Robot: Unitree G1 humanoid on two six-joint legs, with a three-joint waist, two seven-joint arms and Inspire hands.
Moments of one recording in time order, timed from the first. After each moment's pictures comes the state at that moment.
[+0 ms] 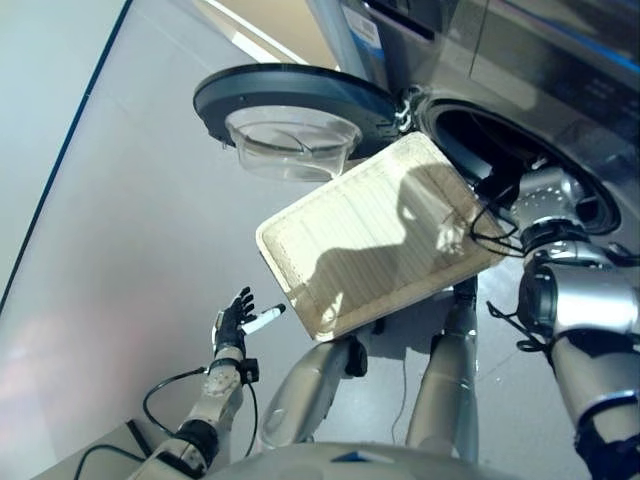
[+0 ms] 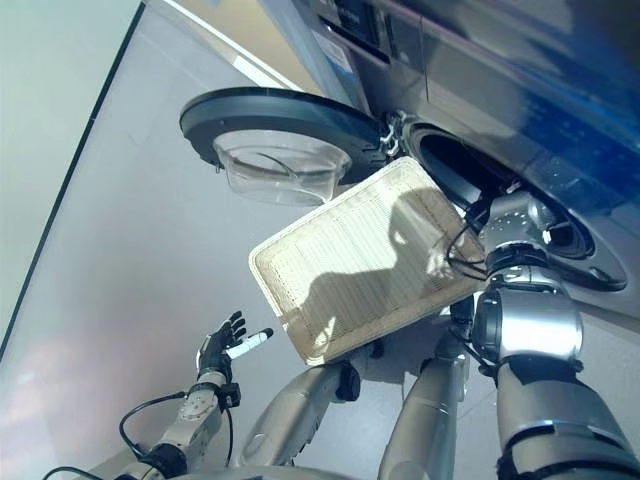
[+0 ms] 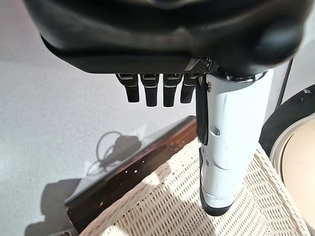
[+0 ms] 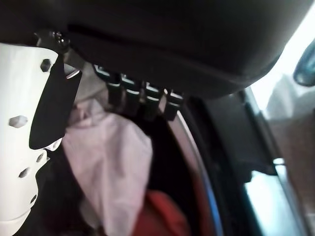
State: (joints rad) left arm -0.09 0.17 -0.37 0.91 -0.47 -0.33 0.26; right arm -1.09 -0.54 -0.13 1.29 1.01 -0.30 -0.64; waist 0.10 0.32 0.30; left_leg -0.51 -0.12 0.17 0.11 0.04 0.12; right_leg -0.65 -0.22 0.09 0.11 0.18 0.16
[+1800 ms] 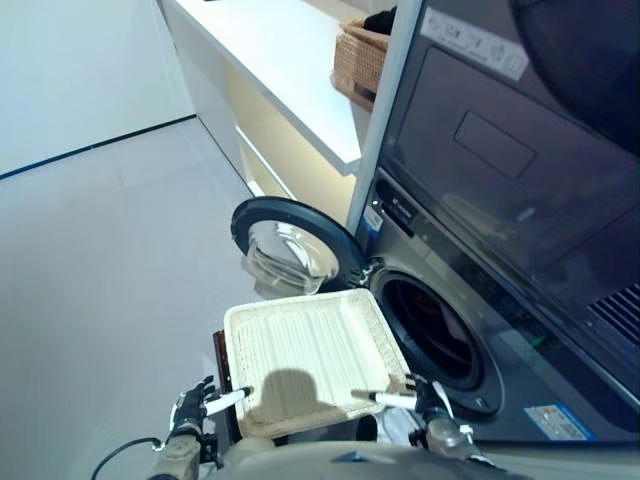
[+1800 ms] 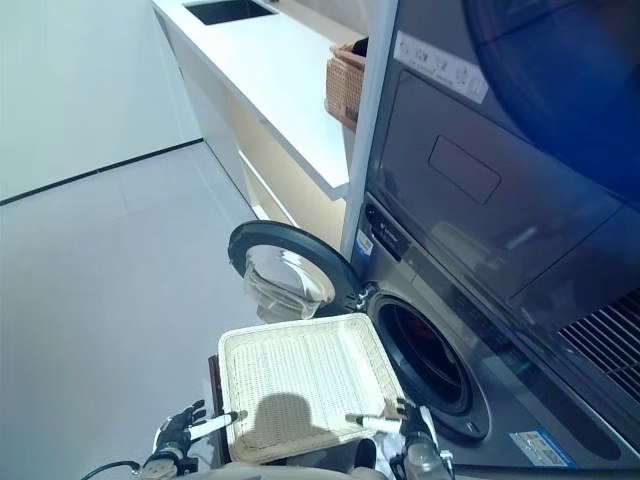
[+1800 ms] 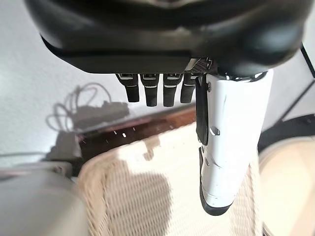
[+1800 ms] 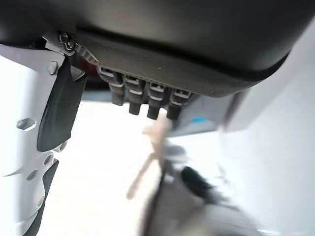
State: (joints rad) left arm 0.02 0.21 -0.17 1.24 -0.24 -0.24 0.12; right arm -0.01 -0.17 0.23 1.30 0.06 -0.13 -0.19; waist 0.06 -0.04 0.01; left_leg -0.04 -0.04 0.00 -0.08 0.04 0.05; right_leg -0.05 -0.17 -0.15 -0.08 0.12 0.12
